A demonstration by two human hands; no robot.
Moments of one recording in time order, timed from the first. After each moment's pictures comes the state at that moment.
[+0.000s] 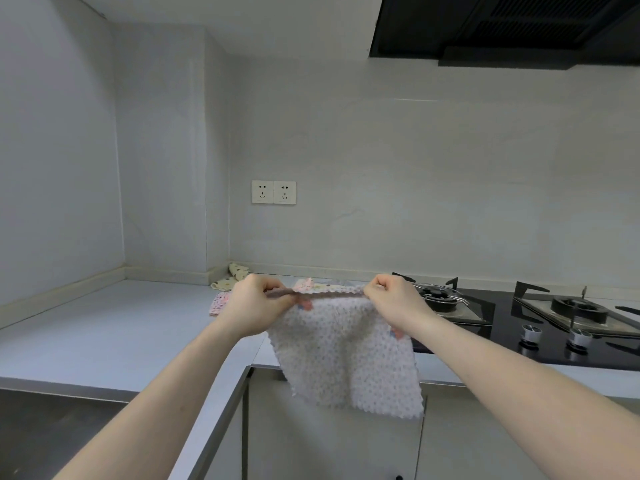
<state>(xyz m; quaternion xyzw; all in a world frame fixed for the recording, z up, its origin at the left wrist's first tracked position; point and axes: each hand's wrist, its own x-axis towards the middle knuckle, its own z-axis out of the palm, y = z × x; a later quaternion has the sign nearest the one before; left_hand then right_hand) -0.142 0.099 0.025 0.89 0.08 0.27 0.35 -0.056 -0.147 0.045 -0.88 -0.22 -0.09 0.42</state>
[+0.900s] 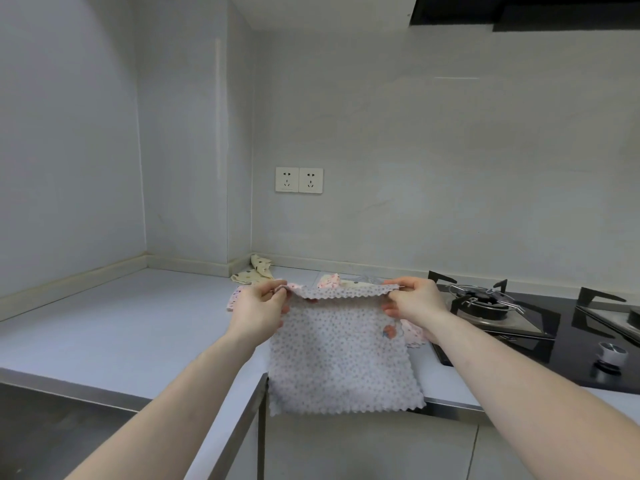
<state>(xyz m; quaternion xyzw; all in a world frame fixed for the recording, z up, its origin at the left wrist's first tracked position) -0.092 0.134 -0.023 0.72 0.16 0.31 0.60 0.064 -0.096 -0.005 -0.77 -0.13 -0.02 0.63</state>
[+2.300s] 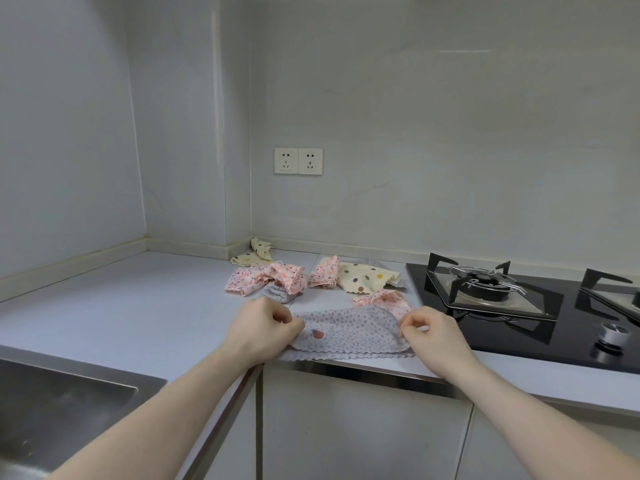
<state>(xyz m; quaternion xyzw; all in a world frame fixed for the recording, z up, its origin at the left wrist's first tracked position) -0.099 0.132 -0.070 0.92 0.13 0.24 0.27 0.034 -0.152 -0.080 -0.87 -0.24 -0.12 0.41</state>
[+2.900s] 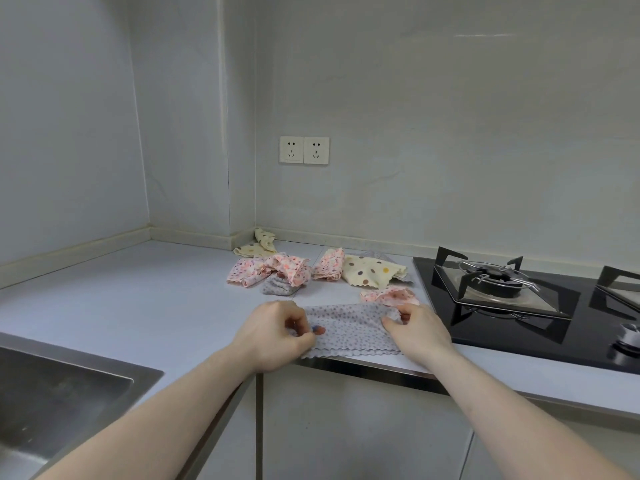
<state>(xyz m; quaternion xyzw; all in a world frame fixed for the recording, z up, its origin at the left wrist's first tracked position) -0.090 0.129 -0.090 0.93 0.04 0.24 0.27 0.054 -0.112 -0.091 -0.93 -0.17 -0.08 0.31</state>
